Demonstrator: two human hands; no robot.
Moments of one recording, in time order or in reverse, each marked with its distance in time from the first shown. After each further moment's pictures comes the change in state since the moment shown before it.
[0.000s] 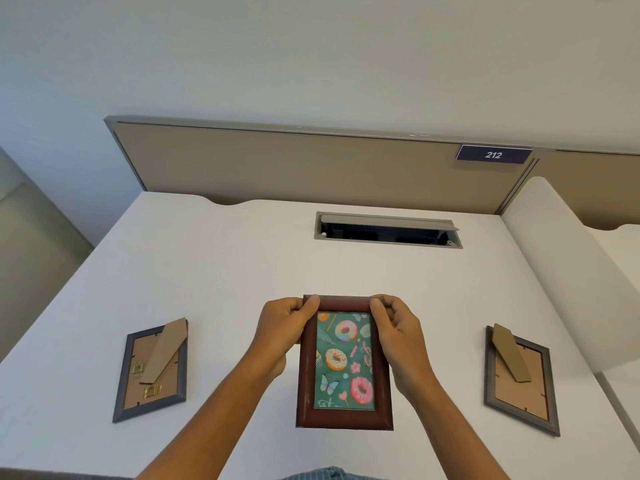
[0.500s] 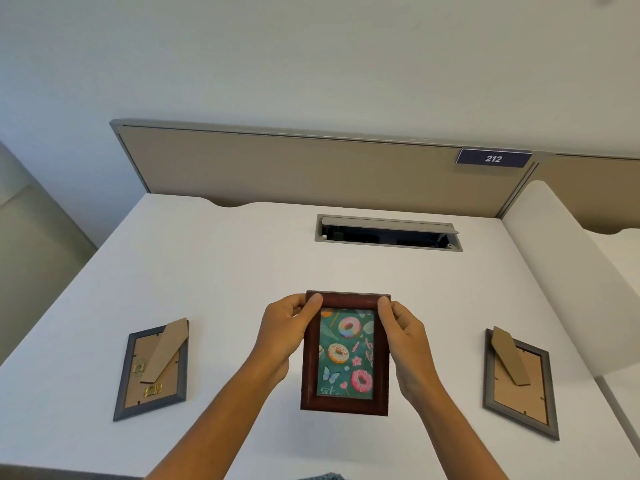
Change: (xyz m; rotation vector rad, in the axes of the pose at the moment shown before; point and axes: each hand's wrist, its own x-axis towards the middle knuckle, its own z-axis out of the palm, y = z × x) left_hand -0.014 0.003 0.007 -0.125 -0.026 0.067; right_hand -0.009 -0.005 -0.010 0.008 -0.043 0.043
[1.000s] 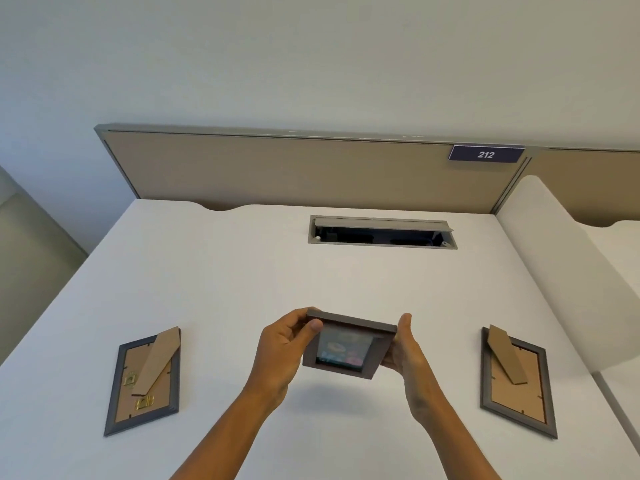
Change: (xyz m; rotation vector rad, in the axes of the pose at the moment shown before) left_hand -0.007 -0.022 0.008 -0.003 -0.035 0.154; right_hand -0.004 0.017 -0.026 -0.002 -0.117 0.137
